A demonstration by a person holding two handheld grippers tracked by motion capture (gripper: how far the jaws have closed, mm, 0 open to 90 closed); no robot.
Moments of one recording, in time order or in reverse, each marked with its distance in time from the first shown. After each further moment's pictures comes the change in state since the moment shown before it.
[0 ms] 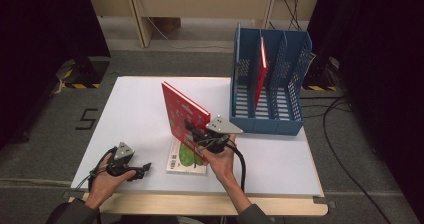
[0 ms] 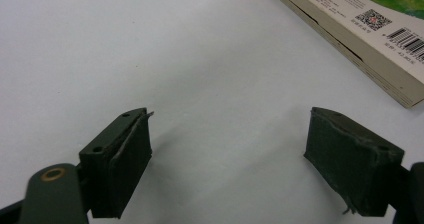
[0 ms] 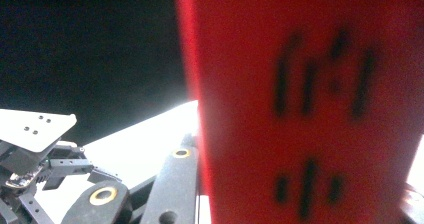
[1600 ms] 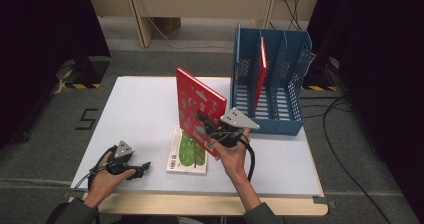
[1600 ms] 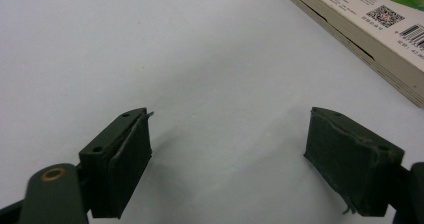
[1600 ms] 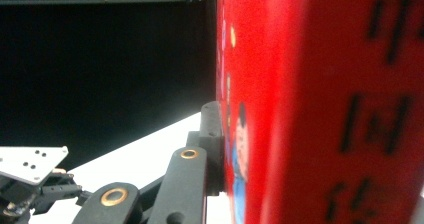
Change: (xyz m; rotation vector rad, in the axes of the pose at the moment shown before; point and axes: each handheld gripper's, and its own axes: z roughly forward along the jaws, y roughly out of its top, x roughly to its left) left arm 0.003 0.003 0.002 0.016 0.007 0.018; right arm -0.015 0.035 -0.031 -0.068 -0.064 -0.009
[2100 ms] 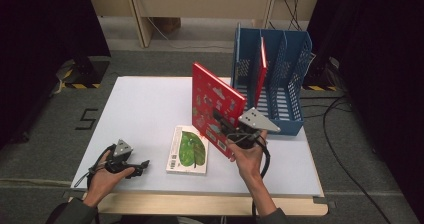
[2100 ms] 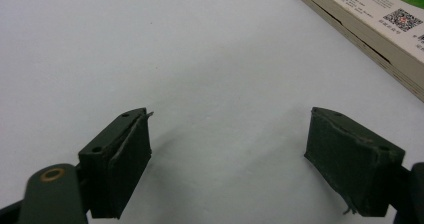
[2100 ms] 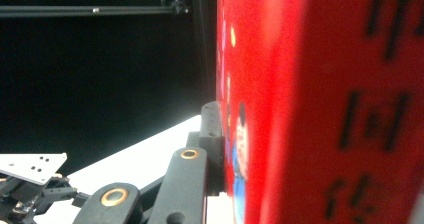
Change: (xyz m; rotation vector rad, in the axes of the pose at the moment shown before) left arm 0.006 0.001 0.000 0.001 0.015 -0.012; right arm -0.012 0.019 -0.042 -0.025 -0.050 0.009
